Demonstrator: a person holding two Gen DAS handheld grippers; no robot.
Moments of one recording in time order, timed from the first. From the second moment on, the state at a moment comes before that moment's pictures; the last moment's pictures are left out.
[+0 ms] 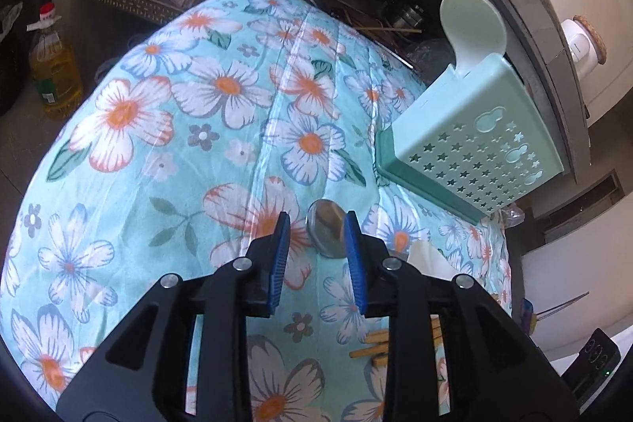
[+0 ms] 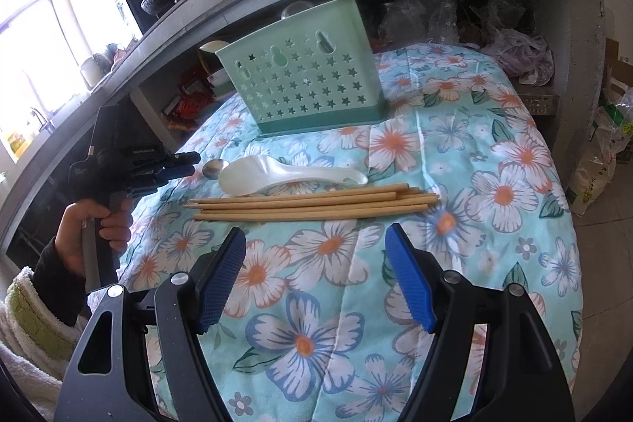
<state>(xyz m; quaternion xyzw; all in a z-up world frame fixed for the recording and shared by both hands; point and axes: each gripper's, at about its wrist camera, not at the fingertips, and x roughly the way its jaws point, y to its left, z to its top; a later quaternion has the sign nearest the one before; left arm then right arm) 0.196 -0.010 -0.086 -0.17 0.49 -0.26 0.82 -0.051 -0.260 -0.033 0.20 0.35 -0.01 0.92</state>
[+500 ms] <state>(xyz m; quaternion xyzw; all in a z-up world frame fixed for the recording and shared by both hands) 0.205 -0.024 -0.098 -0.18 0.49 -0.28 0.81 -0.015 -0.223 -0.011 0.12 0.37 0.02 0.92</state>
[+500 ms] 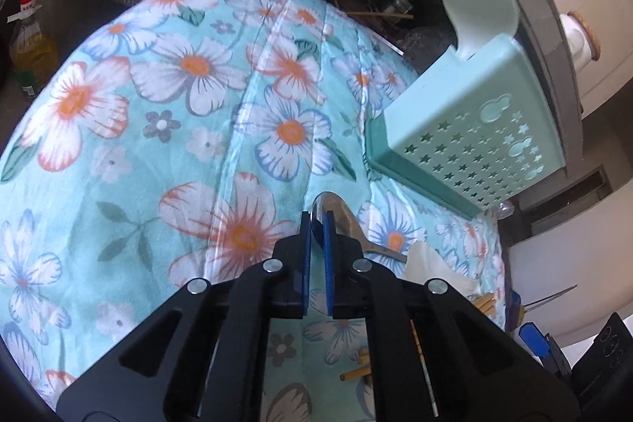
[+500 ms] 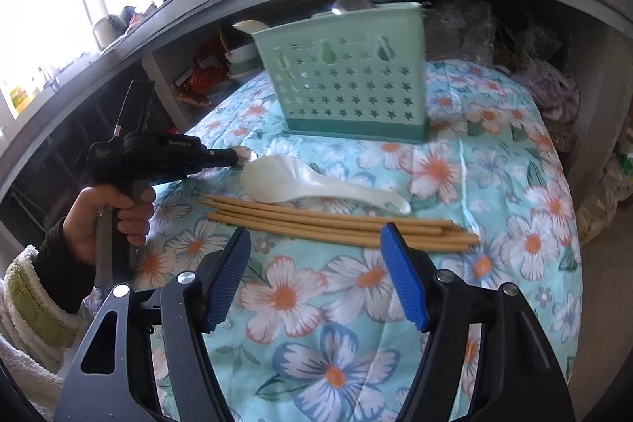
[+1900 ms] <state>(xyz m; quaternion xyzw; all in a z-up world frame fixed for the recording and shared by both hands) 0.188 0.084 -0.047 -0.23 0.34 -0.22 0.89 0.133 -0.124 -0.064 -0.13 0.52 0.03 0.84</state>
